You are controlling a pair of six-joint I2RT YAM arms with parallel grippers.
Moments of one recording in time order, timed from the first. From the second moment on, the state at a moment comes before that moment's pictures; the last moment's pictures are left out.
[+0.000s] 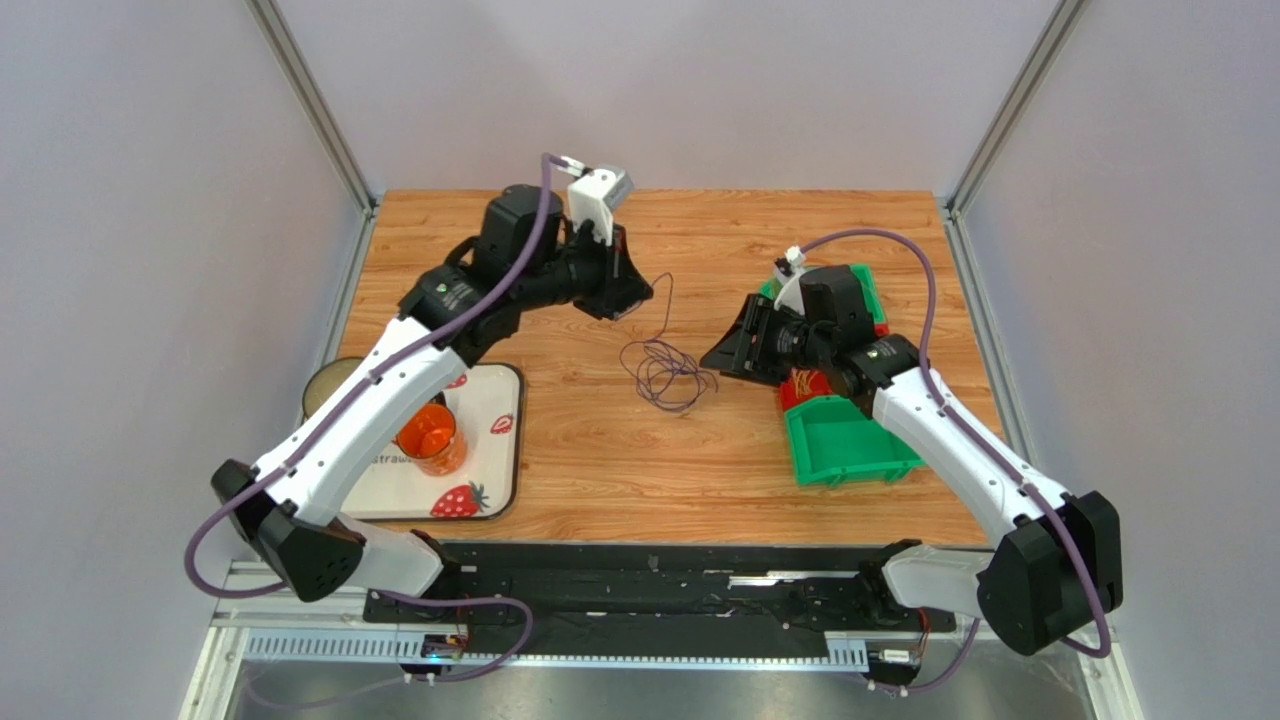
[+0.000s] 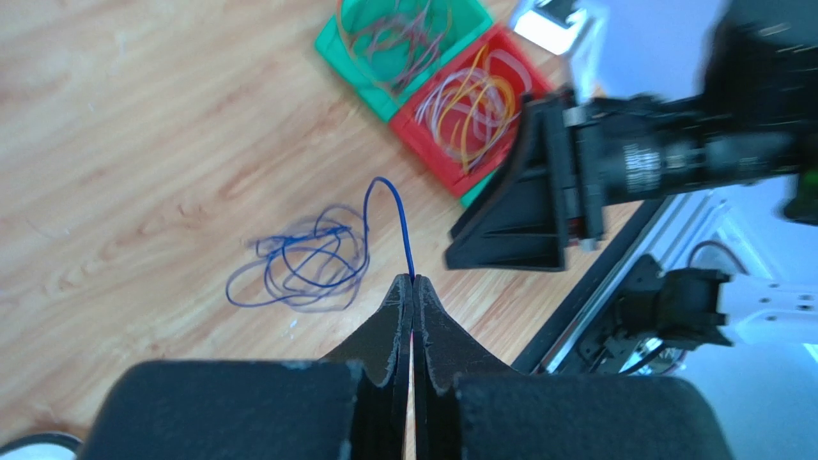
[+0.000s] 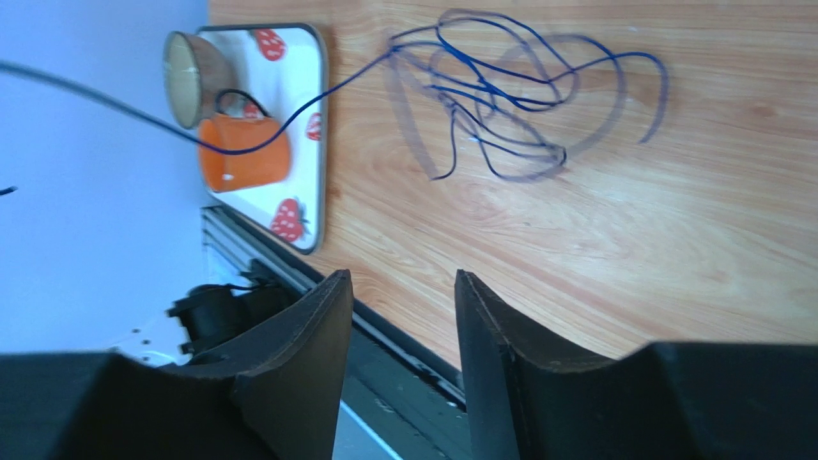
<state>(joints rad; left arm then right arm) -0.67 1.40 1.53 -0.58 0.26 -0.28 0.42 1.24 0.98 -0.42 -0.42 0.70</state>
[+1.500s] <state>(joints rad) -0.67 1.10 2.09 -0.82 0.06 -0.08 0.53 2.09 1.64 -0.33 -0.26 0.58</state>
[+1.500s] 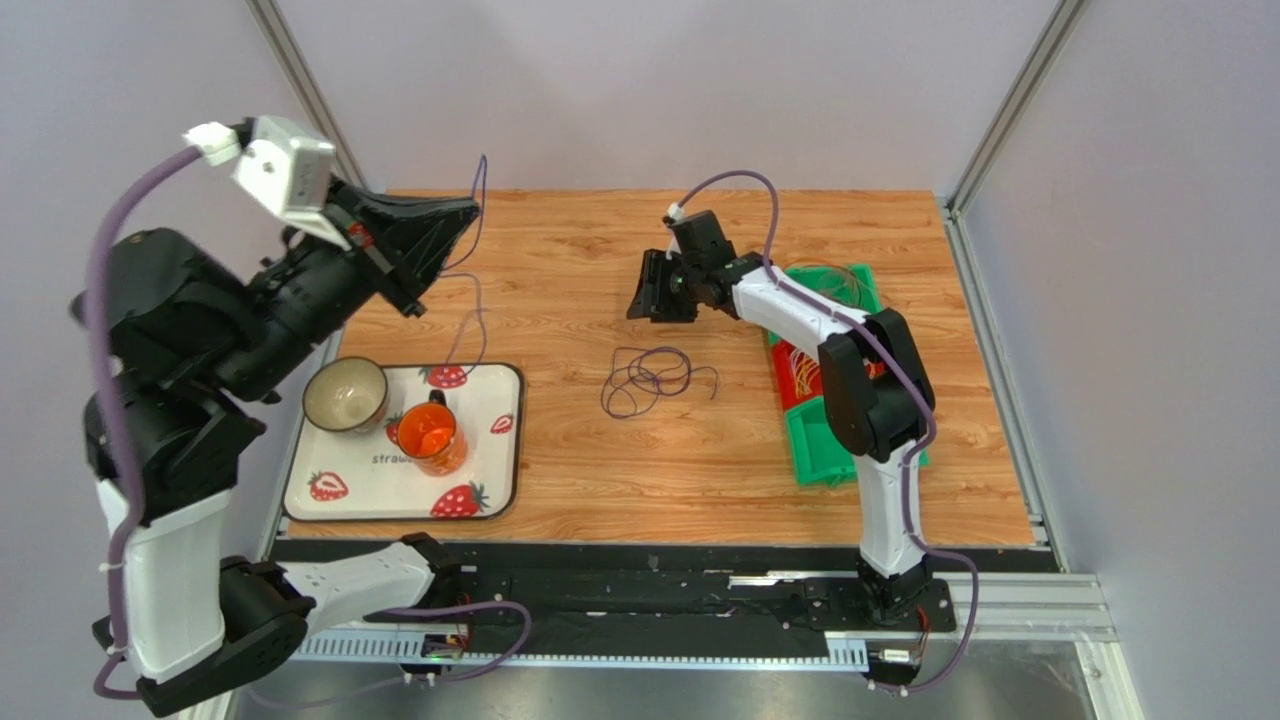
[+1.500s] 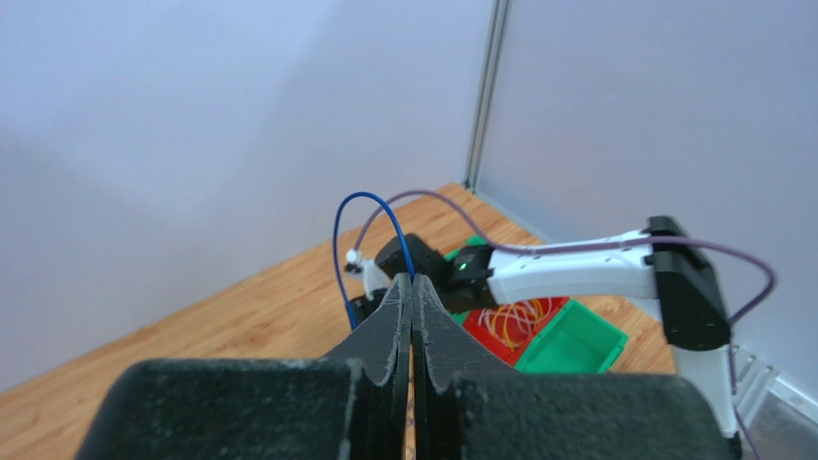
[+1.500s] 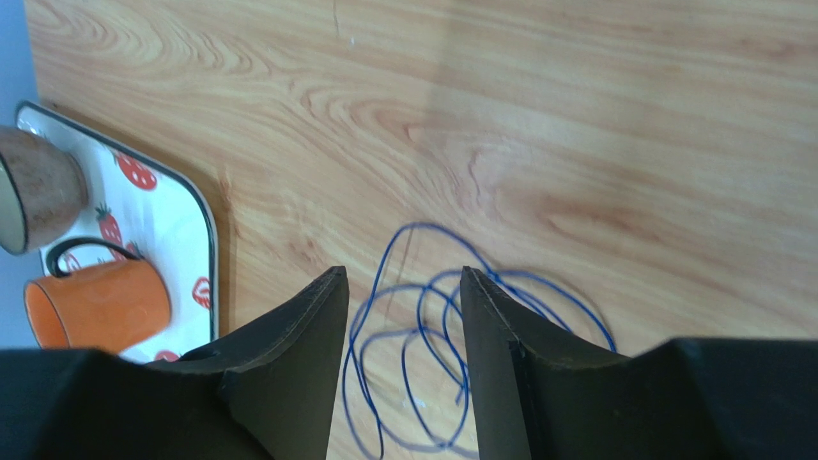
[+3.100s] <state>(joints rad) -0.63 1.23 1.77 -0.63 0.34 -0.17 0.55 1.49 1.10 0.19 -0.60 0.51</state>
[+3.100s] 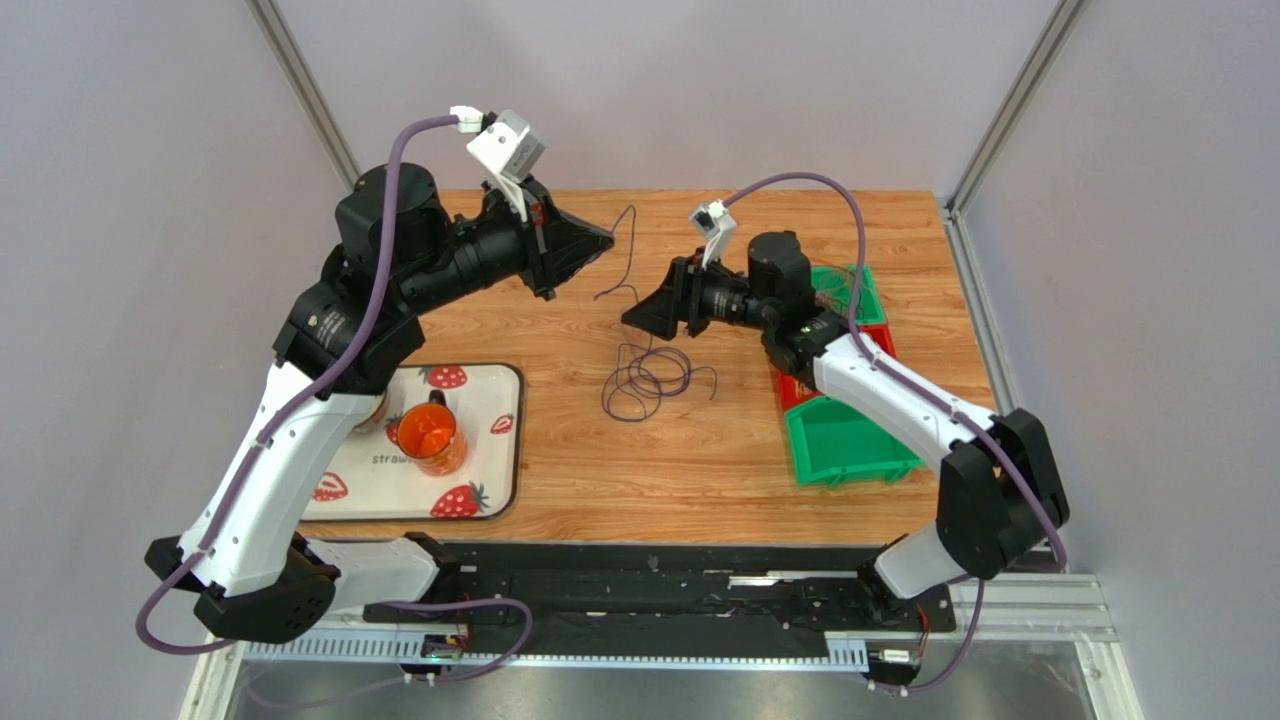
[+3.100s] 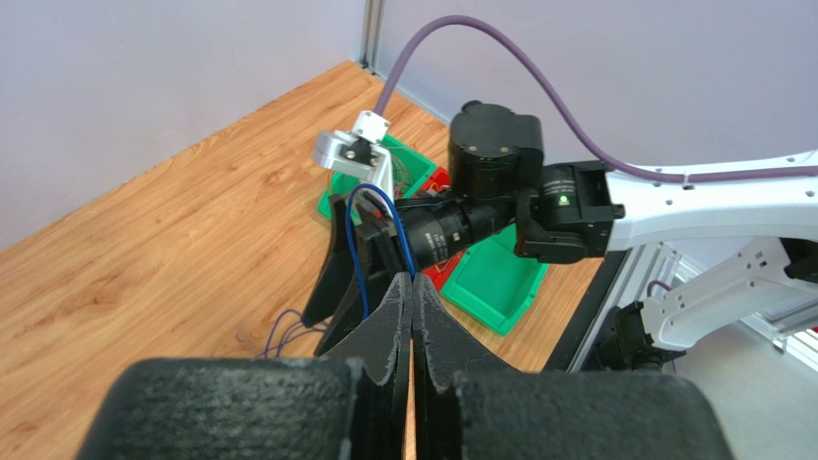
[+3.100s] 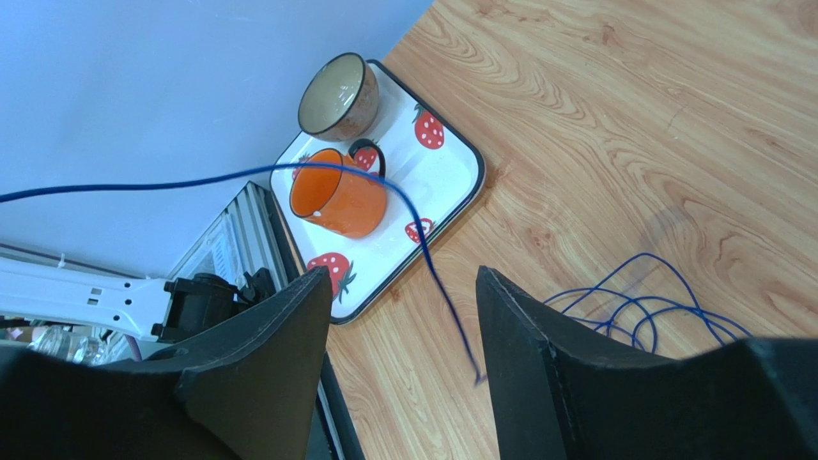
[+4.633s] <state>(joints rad) -0.63 1.21 1.74 -0.62 0.31 -0.17 0.58 1.60 1.21 0.25 -0.67 0.55</state>
